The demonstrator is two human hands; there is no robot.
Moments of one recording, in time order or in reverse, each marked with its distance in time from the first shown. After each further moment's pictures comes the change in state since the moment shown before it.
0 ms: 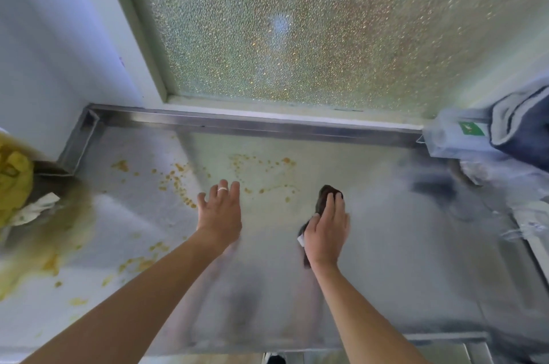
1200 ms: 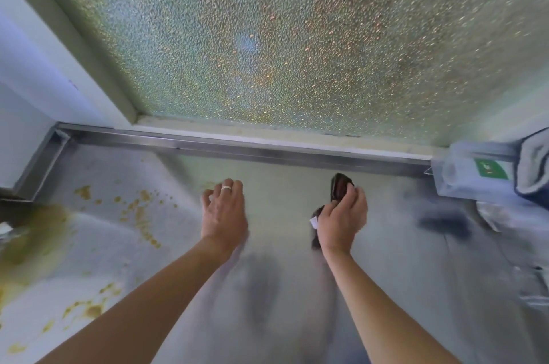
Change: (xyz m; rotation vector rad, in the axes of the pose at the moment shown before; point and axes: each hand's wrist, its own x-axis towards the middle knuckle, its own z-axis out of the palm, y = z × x) left_hand 0.086 0.078 -0.006 -0.099 0.270 -0.109; right_hand 0.148 0.030 0.008 0.124 0.149 0.053
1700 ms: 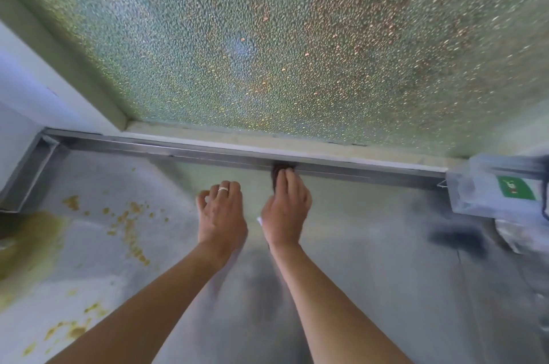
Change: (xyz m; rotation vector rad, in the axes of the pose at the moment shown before) left_hand 0.033 0.008 0.014 -0.002 0.041 -0.040; right_hand -0.007 -0.092 0.054 -0.027 -0.312 -0.282
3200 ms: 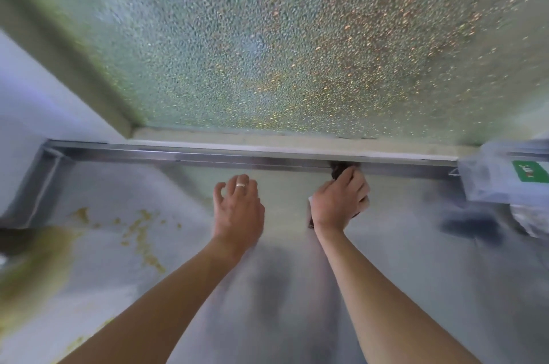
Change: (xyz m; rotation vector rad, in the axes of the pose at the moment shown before) left_hand 0.012 -0.009 0.002 0.072 0.002 0.186; right_hand 0.033 0.051 -0.012 -0.173 0.181 0.465
